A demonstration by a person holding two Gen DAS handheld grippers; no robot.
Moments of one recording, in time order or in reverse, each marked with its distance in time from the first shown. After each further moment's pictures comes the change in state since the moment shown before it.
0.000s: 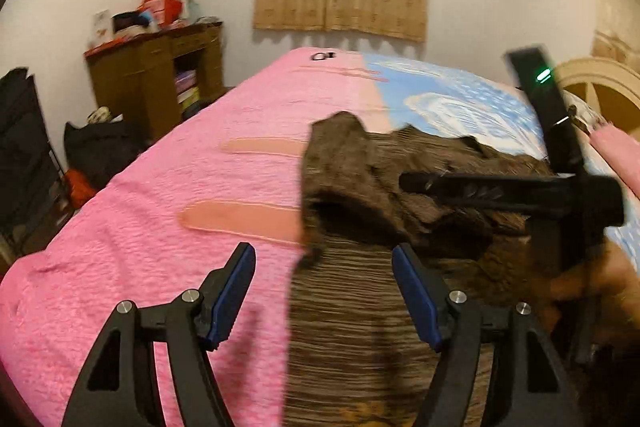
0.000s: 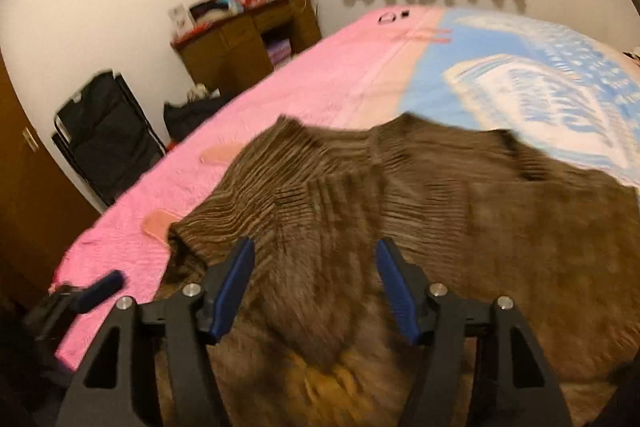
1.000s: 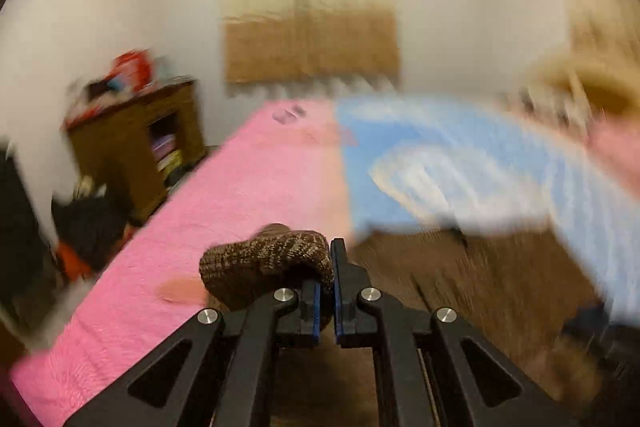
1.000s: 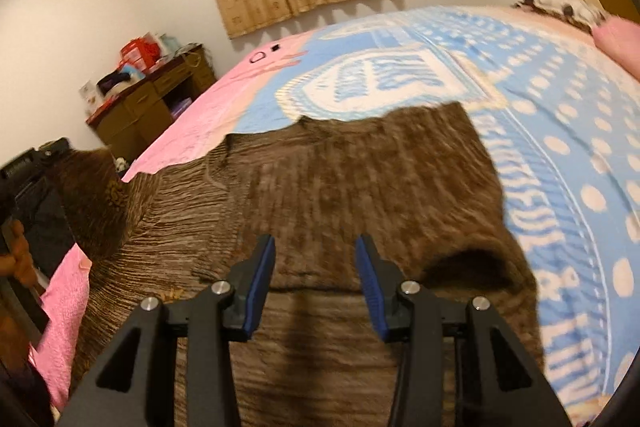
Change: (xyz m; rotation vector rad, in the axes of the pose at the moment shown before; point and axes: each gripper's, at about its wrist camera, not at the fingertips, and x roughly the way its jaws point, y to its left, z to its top) left arm 0.075 -0.101 0.090 0.235 -0.111 -0.024; right arm -0.114 -0.123 -0.080 0.329 -0.182 -0.242
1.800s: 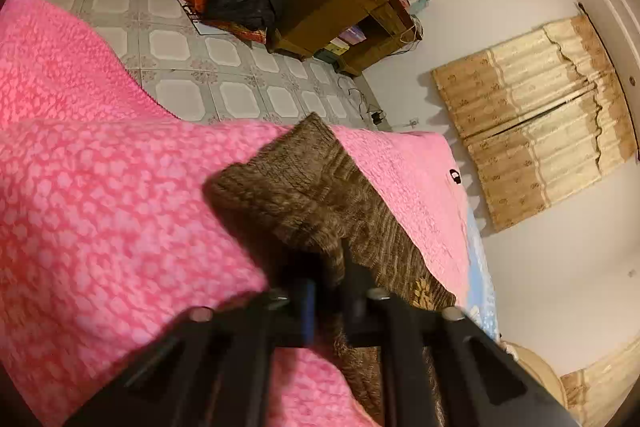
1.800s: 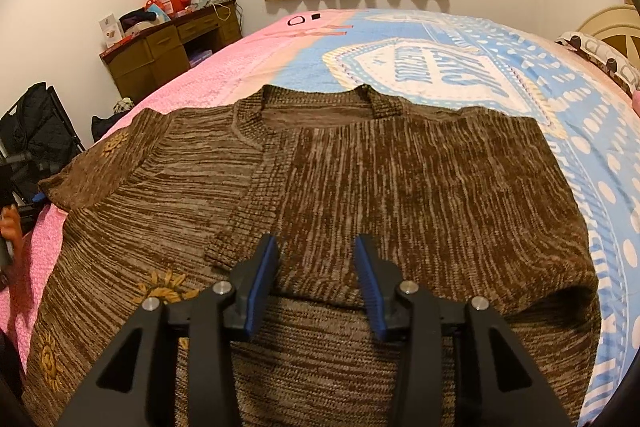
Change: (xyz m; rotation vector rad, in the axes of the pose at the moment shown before) left arm 0.002 0.283 -0.146 -1.301 0.034 0.059; right arm 0.053 0.056 -0.008 -0.242 0.078 -0.009
